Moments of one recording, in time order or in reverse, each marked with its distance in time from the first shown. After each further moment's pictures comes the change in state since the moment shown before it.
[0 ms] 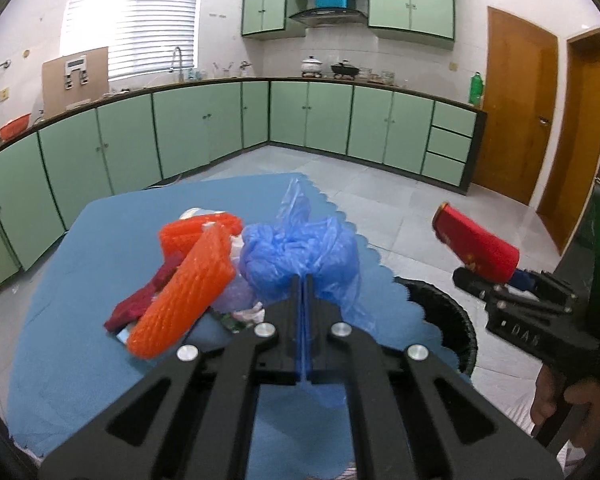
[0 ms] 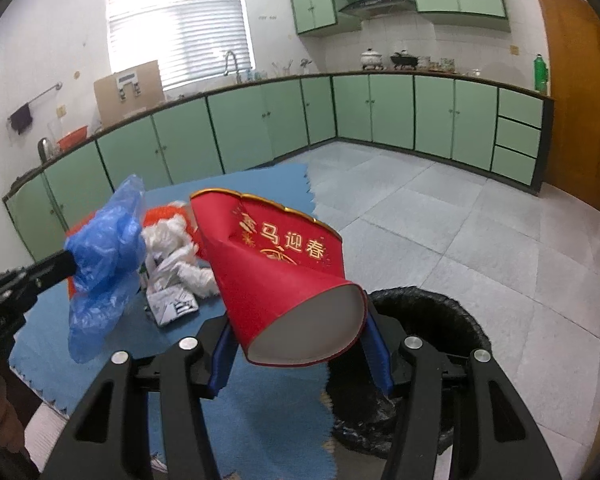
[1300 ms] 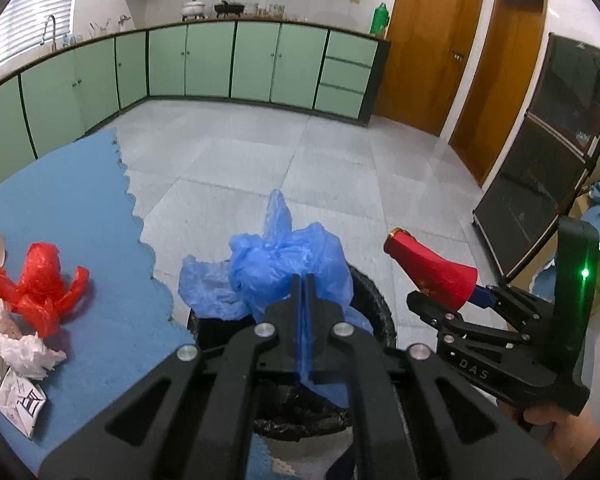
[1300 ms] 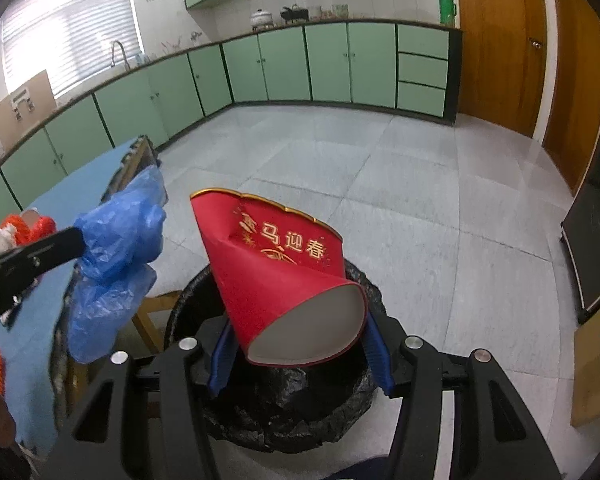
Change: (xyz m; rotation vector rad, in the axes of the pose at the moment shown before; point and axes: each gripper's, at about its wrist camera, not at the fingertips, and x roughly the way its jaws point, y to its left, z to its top) left arm 0.179 -0.156 -0.006 0.145 0.240 -0.365; right arm 0.054 -0.160 -0.044 0.188 0.166 -0.259
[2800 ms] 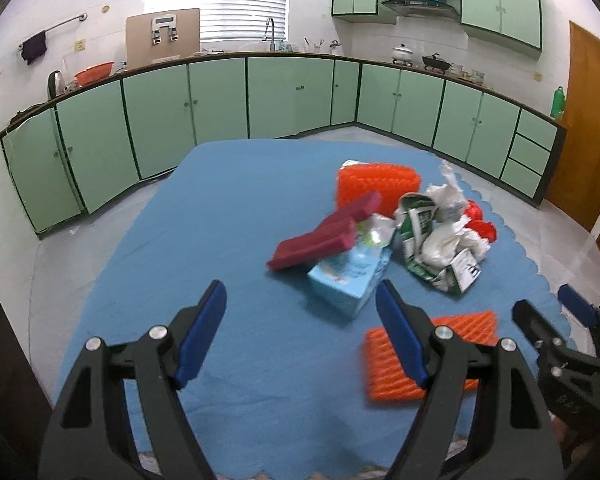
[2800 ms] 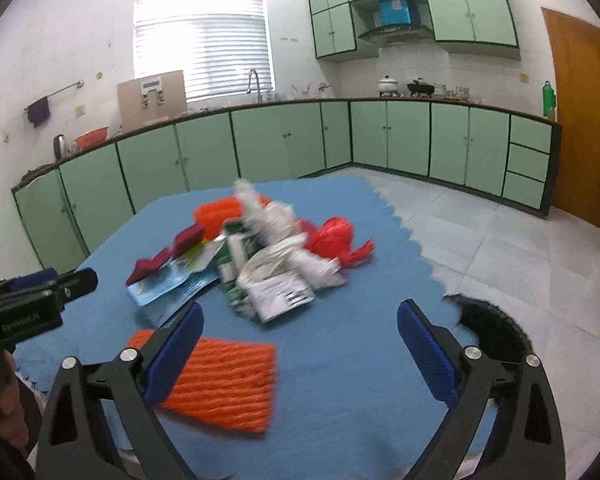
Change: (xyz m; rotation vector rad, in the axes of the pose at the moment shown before) left arm -0.285 0.209 -0.149 -0.352 -0.176 0.600; right arm -0.099 0.288 -0.081 -0.243 -0.237 0.288
